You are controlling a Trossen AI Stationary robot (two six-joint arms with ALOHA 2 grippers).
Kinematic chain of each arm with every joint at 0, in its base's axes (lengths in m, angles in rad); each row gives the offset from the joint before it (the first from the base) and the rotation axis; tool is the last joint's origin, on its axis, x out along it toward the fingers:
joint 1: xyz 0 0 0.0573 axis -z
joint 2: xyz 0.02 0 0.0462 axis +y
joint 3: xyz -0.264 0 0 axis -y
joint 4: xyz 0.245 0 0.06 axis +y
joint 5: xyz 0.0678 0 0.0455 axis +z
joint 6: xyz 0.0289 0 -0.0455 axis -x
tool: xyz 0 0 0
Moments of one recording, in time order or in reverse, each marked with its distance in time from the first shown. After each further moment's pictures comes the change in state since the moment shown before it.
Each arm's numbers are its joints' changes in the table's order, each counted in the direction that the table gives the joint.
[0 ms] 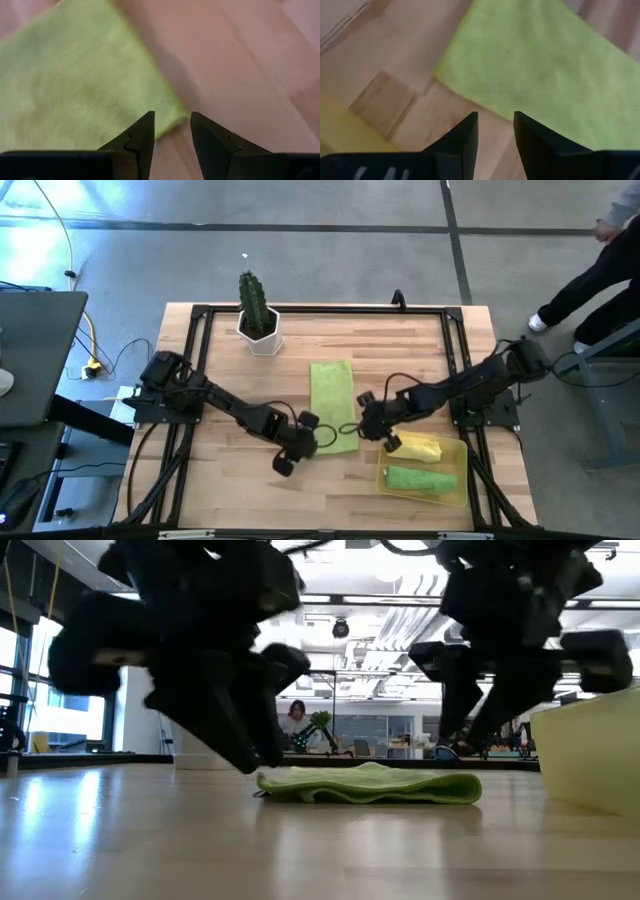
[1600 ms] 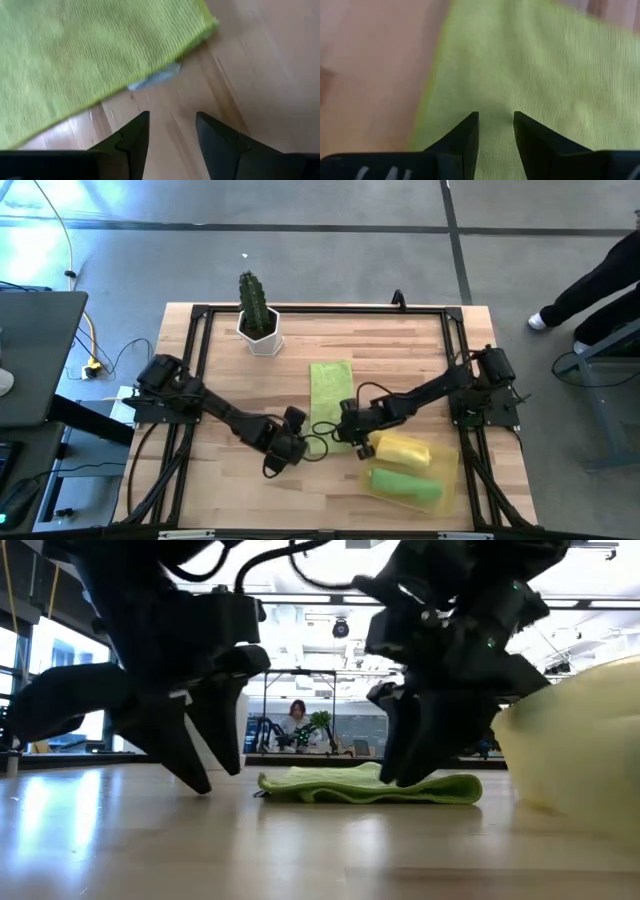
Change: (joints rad) left arm 0.083 -0.001 -0.009 0.214 0.309 0.064; right arm 0.000 0.301 0.172 -0.134 0.025 -0.245
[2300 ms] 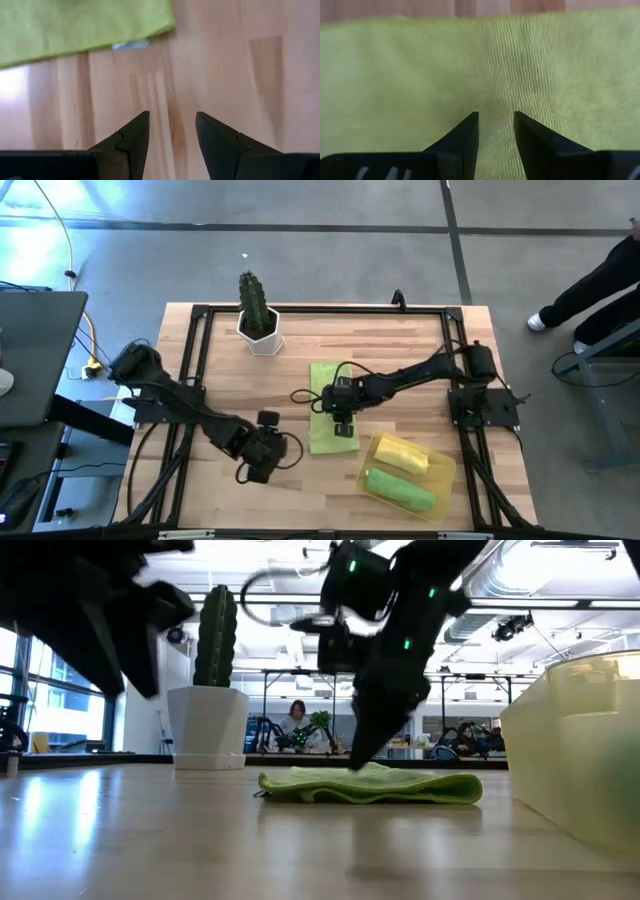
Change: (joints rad) left arm 0.140 -0.233 0.000 0.232 -0.048 0.483; right arm 0.166 0.104 0.271 0.318 -0.038 -0.254
